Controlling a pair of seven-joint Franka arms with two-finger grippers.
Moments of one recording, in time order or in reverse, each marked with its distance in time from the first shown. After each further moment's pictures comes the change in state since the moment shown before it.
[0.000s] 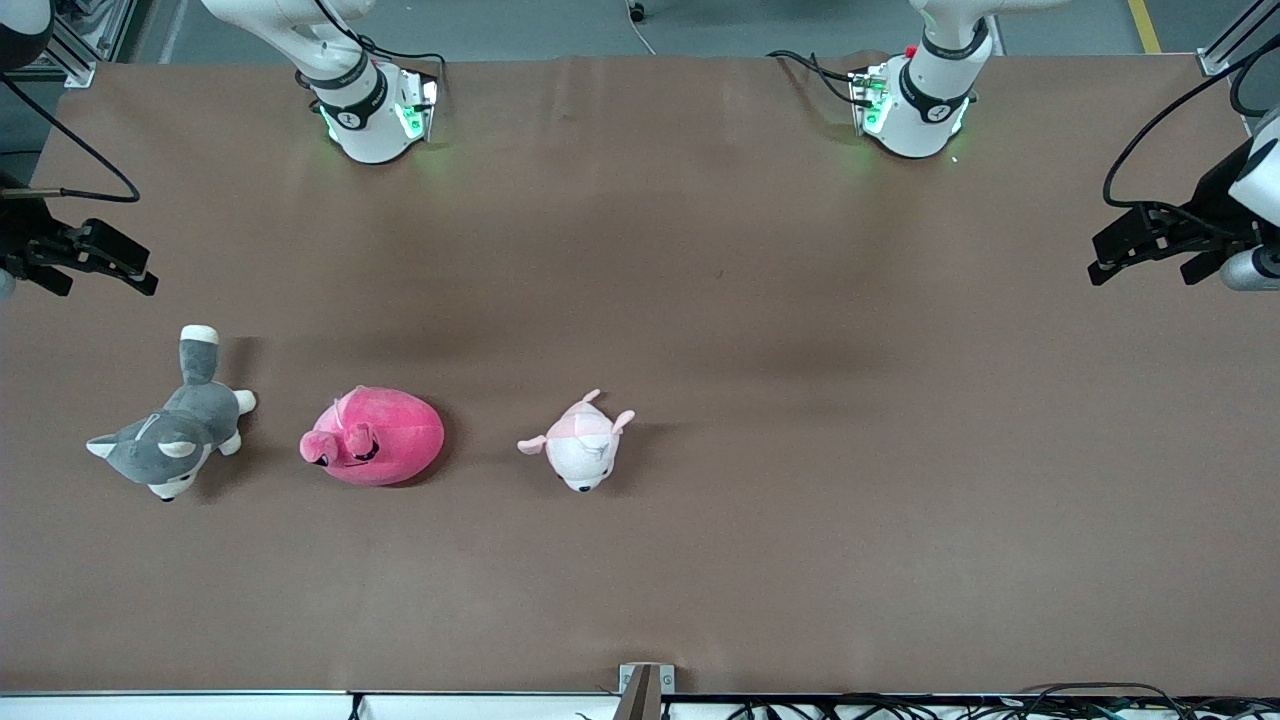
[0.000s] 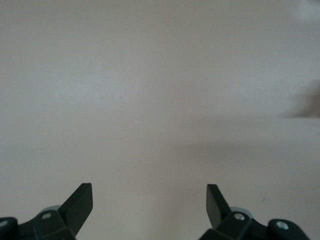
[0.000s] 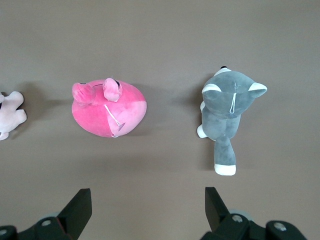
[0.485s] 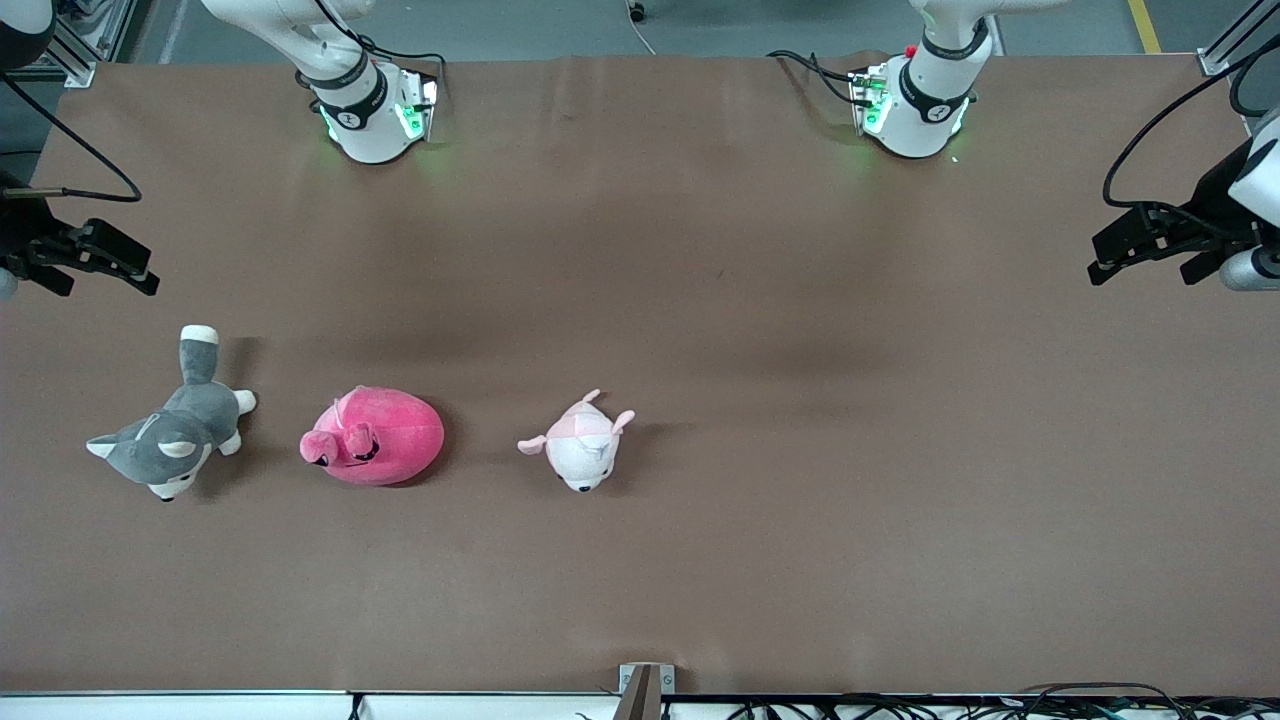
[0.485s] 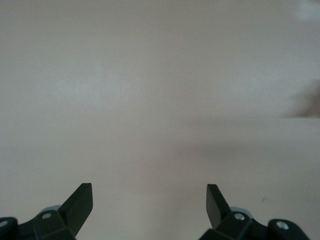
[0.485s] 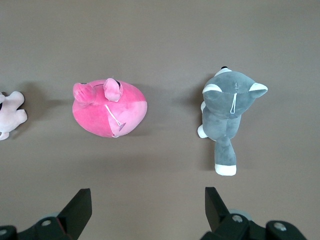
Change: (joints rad) left arm 0.000 0.000 0.000 -0.001 0.000 -0.001 0.000; right arm 0.001 0.000 0.000 0.000 0.000 0.000 0.001
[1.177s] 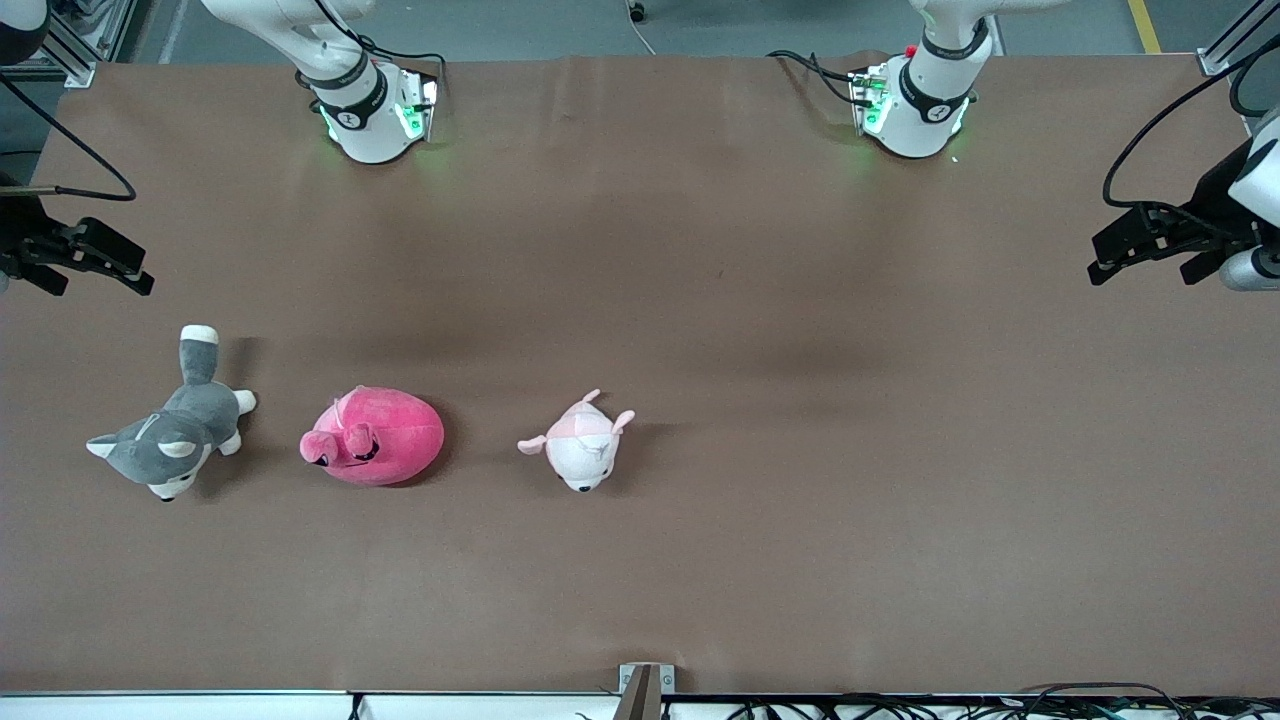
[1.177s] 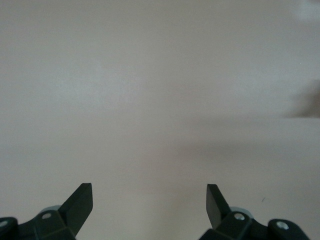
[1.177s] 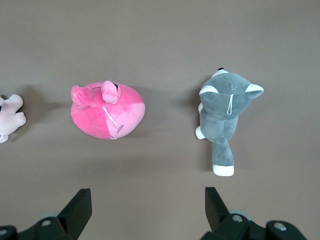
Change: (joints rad) left arm 0.000 0.000 0.000 0.000 0.000 0.000 0.000; right arm -0.007 0.000 -0.004 0.007 -0.002 0.000 0.002
